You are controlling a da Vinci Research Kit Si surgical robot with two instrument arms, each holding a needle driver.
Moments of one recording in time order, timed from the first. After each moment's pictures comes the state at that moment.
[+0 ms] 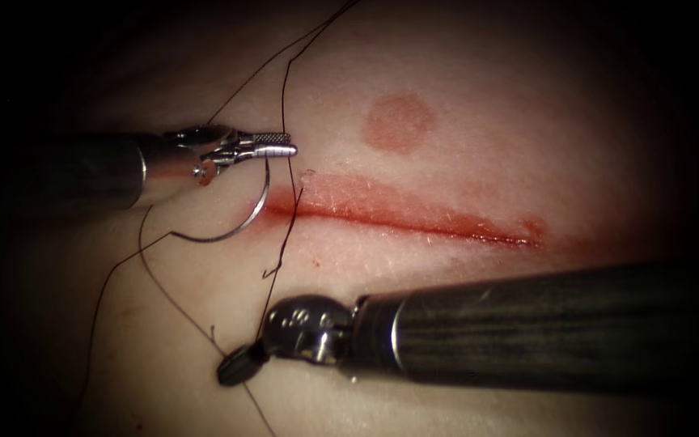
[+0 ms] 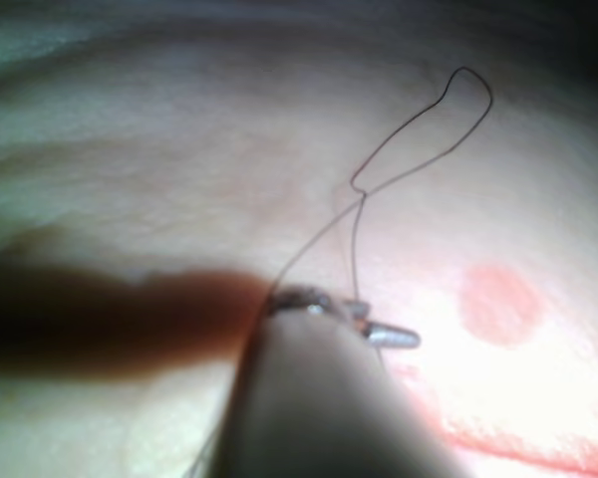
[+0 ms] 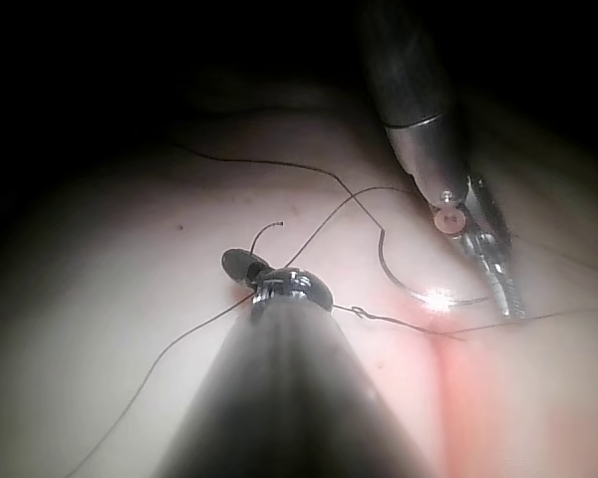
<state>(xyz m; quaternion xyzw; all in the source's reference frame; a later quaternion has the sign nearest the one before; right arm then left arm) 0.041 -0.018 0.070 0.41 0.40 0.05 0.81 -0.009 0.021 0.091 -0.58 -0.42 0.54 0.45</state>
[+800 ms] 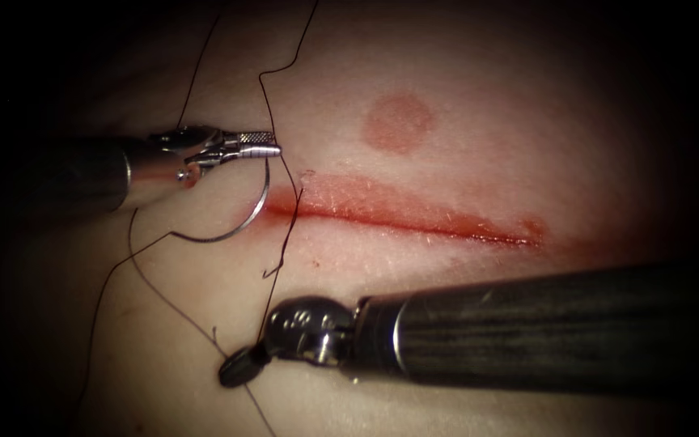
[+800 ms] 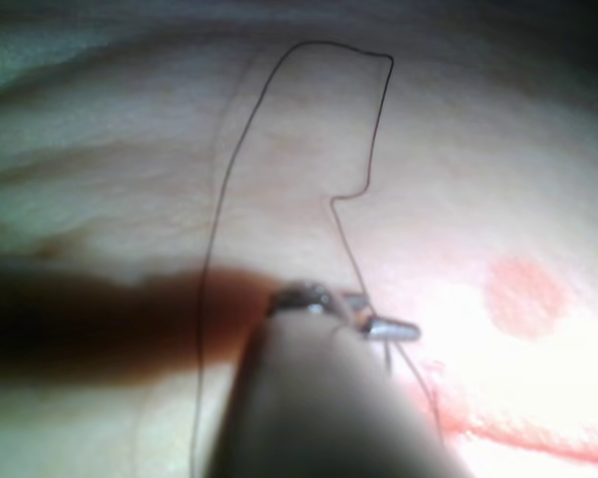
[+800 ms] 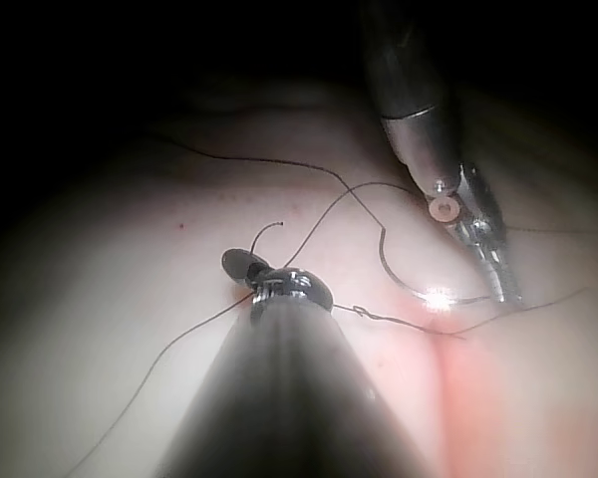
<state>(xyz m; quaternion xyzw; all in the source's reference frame) 0.041 -0.018 0.070 0.41 0.40 0.05 0.81 -0.007 0.020 0.091 -0.57 -0.40 0.56 0.45</state>
